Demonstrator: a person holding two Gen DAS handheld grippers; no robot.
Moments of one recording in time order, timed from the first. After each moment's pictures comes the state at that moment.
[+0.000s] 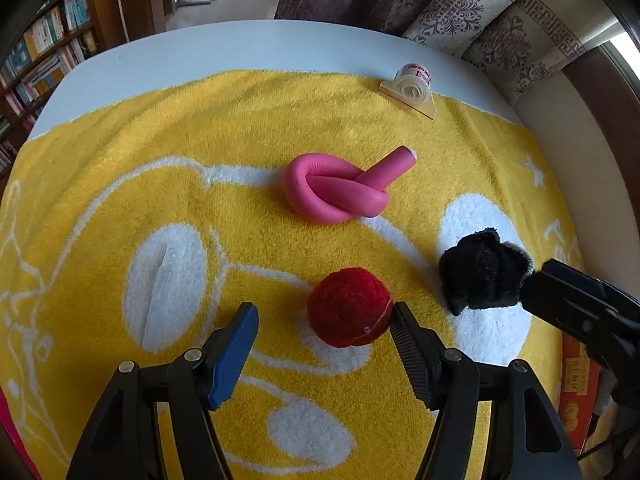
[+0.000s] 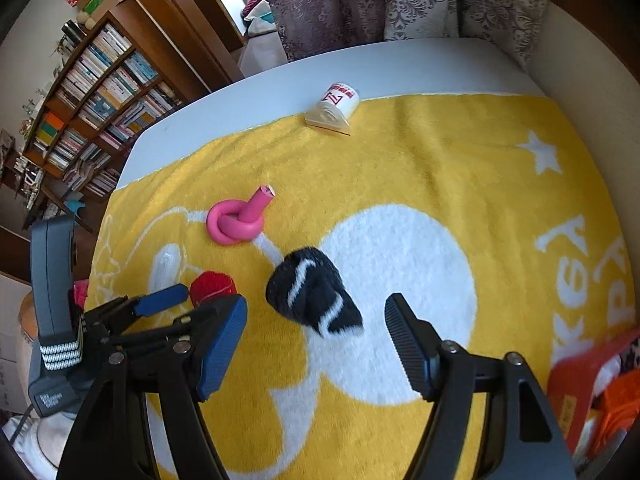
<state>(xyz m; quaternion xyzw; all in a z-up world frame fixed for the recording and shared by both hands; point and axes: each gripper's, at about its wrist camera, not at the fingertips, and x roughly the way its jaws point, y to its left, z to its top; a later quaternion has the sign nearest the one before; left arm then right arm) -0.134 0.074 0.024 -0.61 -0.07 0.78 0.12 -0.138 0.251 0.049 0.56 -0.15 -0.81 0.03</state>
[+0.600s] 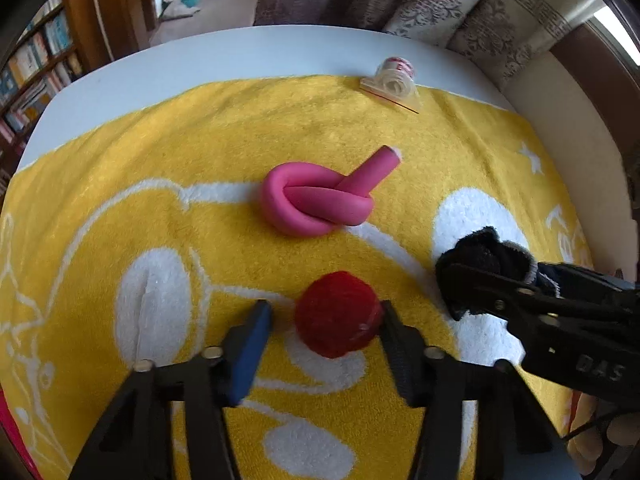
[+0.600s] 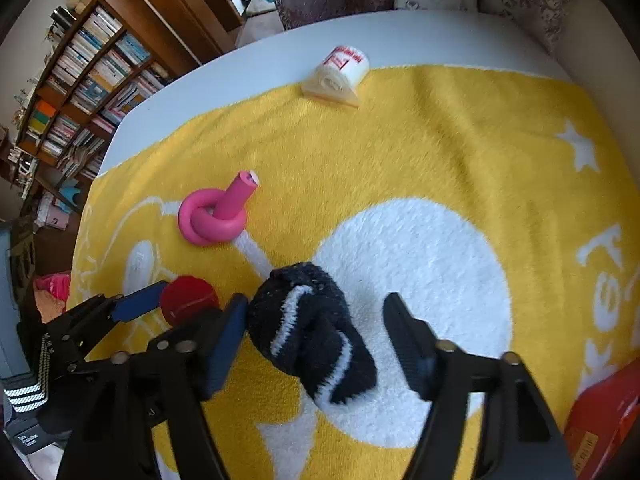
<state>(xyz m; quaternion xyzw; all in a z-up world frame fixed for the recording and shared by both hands) -0.137 0.088 0.023 -0.60 -0.03 0.79 0.15 -0.159 0.248 0.009 0.60 -0.15 -0.79 0.05</state>
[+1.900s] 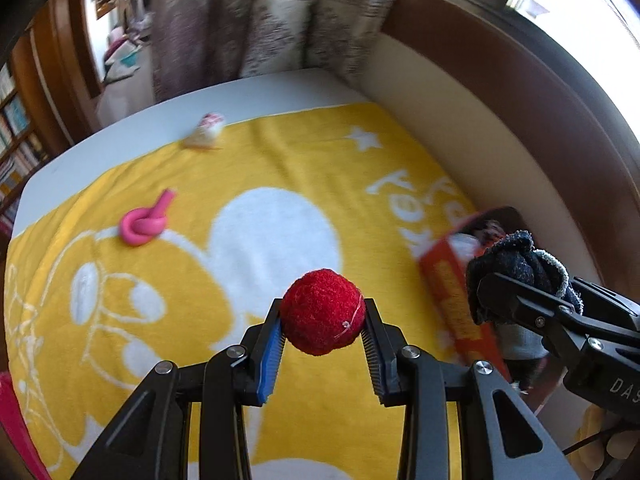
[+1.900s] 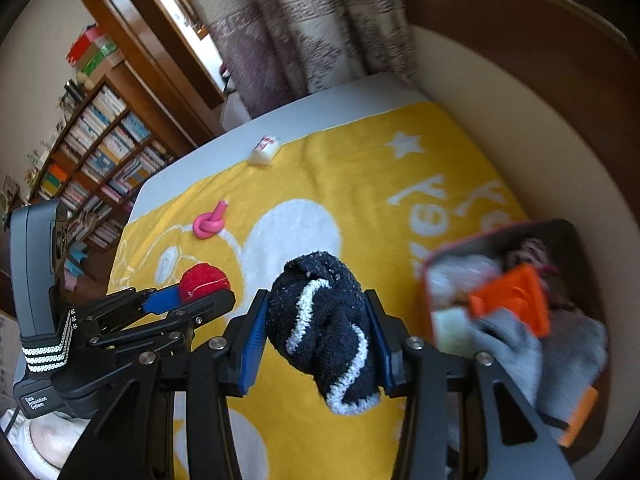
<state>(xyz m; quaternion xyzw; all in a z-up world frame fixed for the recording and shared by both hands) -0.029 0.229 0.131 -0.54 0.03 0.81 0.24 0.025 0.362 0.128 0.48 -0.19 -0.86 -0.03</state>
